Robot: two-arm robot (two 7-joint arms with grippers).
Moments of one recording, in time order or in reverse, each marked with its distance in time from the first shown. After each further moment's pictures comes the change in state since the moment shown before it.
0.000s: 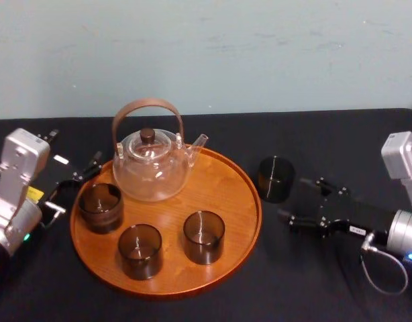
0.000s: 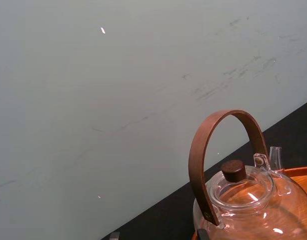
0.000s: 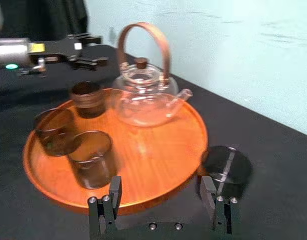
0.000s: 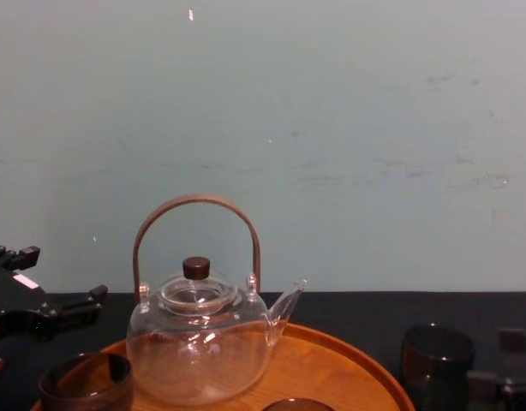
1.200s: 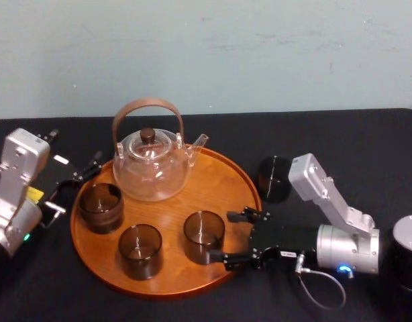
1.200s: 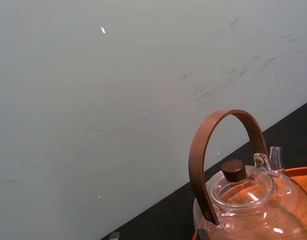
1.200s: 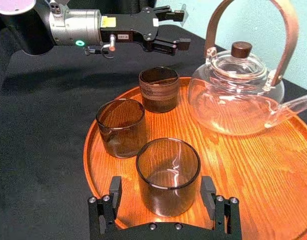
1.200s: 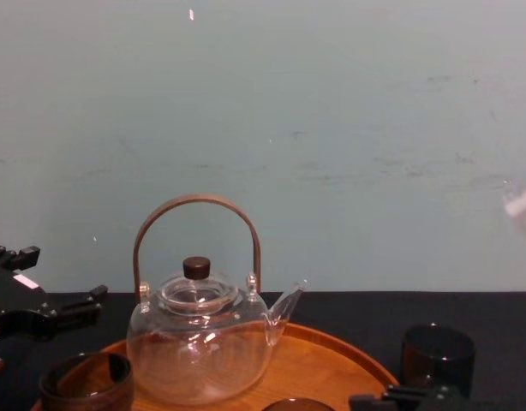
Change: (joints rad) left arm 0.000 0.000 0.000 0.000 0.000 0.000 0.000; right arm 0.163 -0.147 -0.210 0.104 -0.121 0.046 0.122
